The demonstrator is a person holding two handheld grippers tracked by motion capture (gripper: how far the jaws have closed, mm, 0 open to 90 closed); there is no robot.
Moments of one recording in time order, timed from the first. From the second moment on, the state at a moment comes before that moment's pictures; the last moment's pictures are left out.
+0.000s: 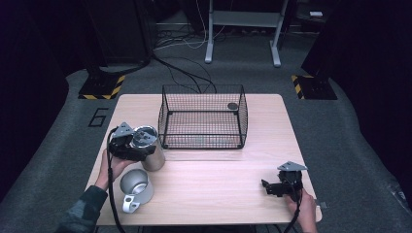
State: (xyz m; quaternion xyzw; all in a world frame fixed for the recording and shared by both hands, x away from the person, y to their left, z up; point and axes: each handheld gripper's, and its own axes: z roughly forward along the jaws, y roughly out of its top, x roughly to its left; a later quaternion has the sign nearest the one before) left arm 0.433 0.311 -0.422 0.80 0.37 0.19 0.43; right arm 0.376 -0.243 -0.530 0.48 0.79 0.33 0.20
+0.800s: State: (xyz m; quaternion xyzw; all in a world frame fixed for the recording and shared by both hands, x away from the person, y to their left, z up) left arm 0.424 0.315 -0.392 0.80 0.36 0.19 0.44; right arm 0.376 -0.243 -0.530 0.48 0.79 0.33 0.20
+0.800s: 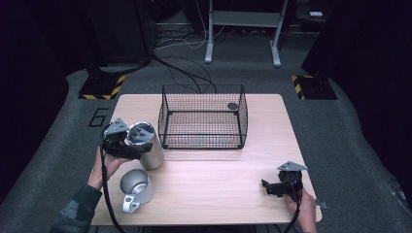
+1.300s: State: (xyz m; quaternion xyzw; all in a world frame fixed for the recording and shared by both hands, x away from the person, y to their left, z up) left arm 0.421 0.307 -0.373 0.80 0.34 0.18 0.45; right arm 0.376 -0.243 -0.530 0.48 0.79 0.33 0.20
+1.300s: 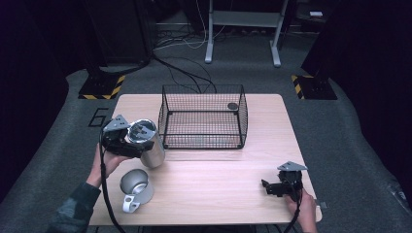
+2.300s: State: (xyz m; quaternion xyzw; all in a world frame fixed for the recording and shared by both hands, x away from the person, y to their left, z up) left arm 0.412 0.278 -0.332 0.81 0.32 0.18 0.46; right arm 0.376 -0.243 -0.530 0.48 0.79 0.33 0.20
